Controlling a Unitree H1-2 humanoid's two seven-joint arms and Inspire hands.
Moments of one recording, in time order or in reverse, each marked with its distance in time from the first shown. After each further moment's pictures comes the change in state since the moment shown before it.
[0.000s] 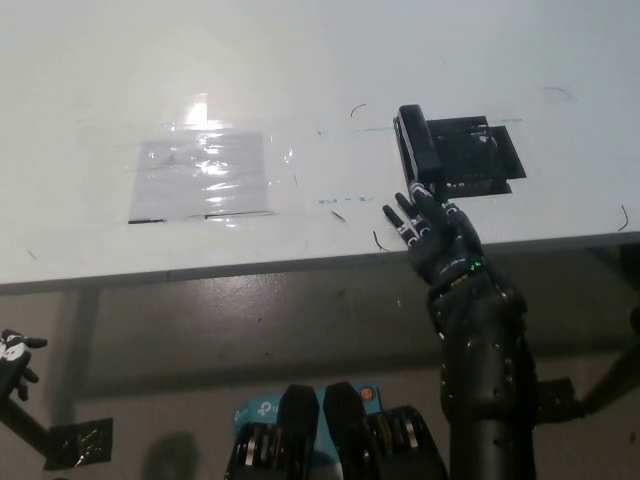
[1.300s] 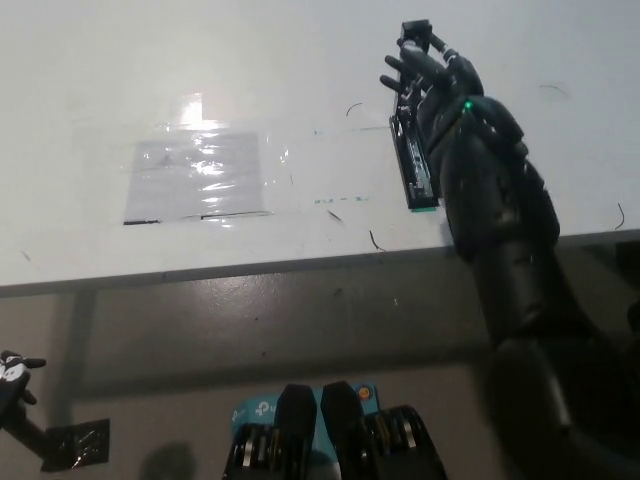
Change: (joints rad) left_arm 0.038 -0.010 0.006 -0.004 0.000 0.001 0.009; right_arm -0.475 -0.247 0.113 0.612 -0.109 -0.176 0.035
